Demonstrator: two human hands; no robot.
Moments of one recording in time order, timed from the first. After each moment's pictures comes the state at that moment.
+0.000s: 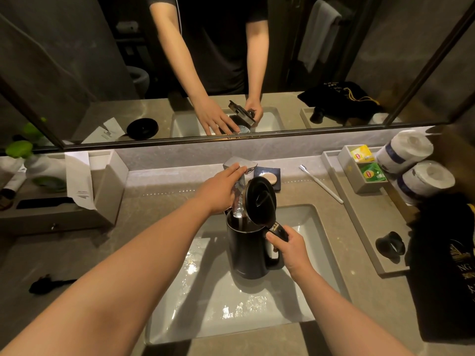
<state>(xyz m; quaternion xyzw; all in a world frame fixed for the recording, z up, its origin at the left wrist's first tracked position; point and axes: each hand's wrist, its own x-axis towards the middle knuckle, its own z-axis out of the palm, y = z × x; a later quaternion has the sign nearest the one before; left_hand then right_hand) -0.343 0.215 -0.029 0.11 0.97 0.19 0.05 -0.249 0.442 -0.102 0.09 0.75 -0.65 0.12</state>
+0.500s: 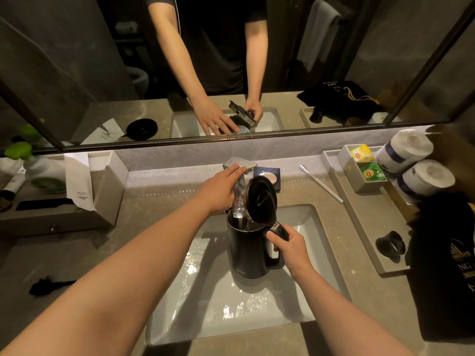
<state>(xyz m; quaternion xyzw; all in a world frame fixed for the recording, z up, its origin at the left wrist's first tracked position) -0.343 0.216 -0.028 0.12 0.97 0.19 0.04 -0.250 0.441 -0.103 0.11 0.75 -0.65 0.12</state>
